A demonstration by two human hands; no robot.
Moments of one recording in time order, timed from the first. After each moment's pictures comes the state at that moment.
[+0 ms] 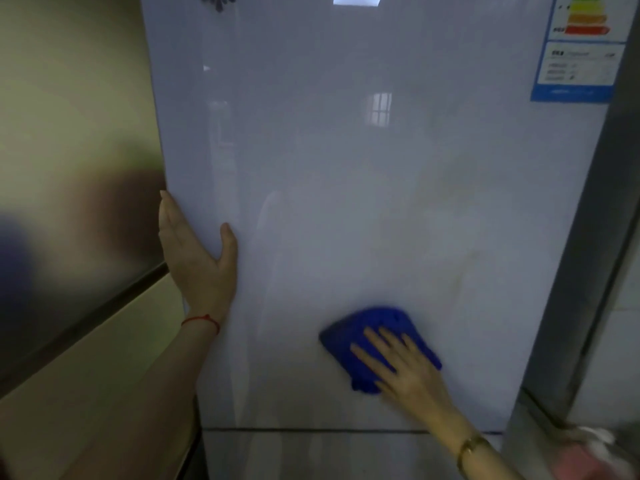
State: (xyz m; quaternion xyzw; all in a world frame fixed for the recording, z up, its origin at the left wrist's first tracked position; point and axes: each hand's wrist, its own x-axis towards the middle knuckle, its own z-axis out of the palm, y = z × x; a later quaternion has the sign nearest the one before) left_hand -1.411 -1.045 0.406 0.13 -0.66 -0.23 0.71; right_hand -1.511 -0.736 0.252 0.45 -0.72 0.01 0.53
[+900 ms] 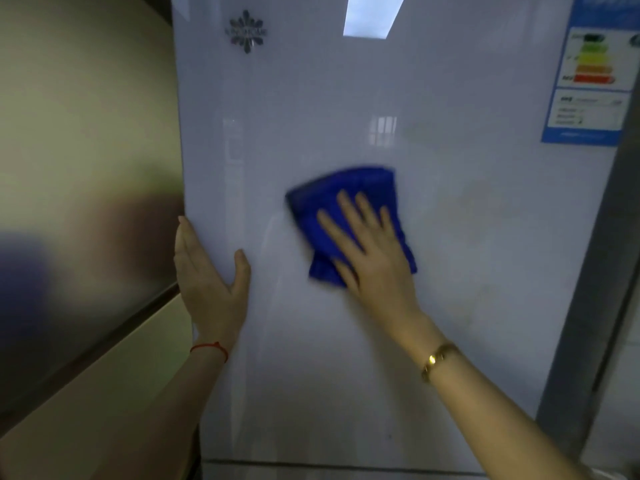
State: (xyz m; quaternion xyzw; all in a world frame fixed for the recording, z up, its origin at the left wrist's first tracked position) left_hand -1.412 -1.049 0.407 0.14 -0.67 -0.24 0.69; right_hand -1.486 -0.830 0.465 0.41 -0.69 0.12 0.58
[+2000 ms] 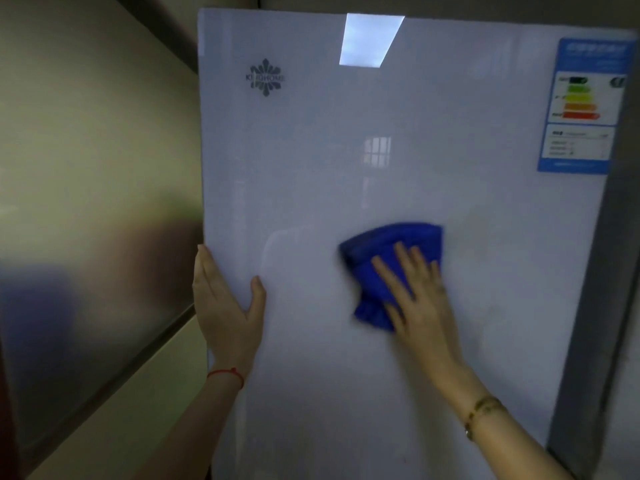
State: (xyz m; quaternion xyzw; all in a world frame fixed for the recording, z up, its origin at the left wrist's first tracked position) left_hand -1.410 -1.050 0.410 0.15 -0.68 -0.24 0.68; right_hand -1.497 -0.789 0.431 0.36 -0.72 0.13 0.58
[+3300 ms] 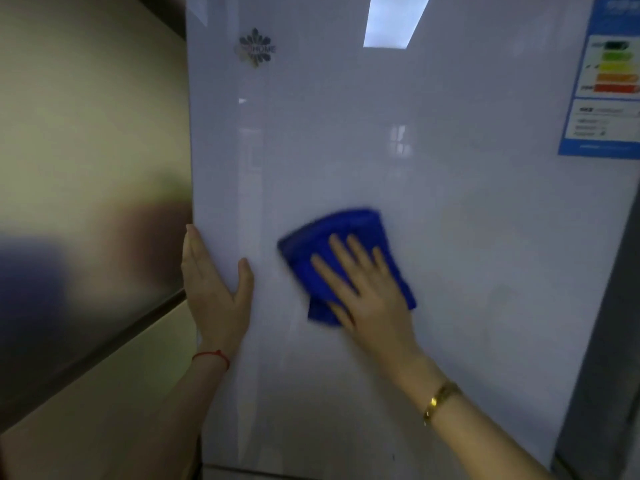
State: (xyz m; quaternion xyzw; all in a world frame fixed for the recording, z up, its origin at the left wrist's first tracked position) left_hand -1.410 -1.044 0.408 0.15 -0.68 -0.24 0.67; right_hand -1.486 -0.830 0.428 0.44 -0.68 0.10 0.58
